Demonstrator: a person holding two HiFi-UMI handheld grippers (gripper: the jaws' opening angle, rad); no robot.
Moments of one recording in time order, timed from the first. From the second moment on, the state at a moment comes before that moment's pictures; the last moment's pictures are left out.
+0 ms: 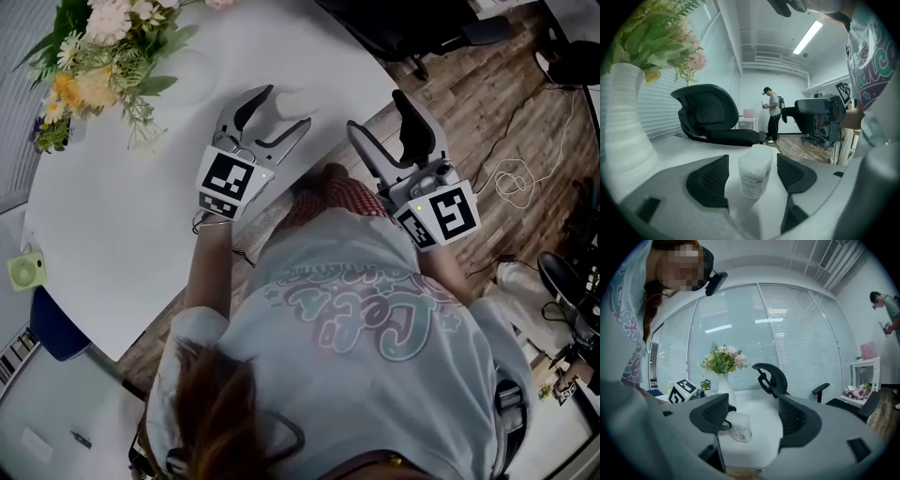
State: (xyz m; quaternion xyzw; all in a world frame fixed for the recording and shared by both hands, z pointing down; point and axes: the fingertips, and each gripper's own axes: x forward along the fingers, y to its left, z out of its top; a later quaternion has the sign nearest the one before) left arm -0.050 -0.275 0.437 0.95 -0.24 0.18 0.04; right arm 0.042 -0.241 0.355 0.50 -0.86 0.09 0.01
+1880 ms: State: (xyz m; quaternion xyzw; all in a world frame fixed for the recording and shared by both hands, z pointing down) left arm -0.011 -0.279 0.484 0.94 -0.18 0.28 0.02; right arm 0.039 -0.245 0.345 0.47 -0.88 0.09 0.03
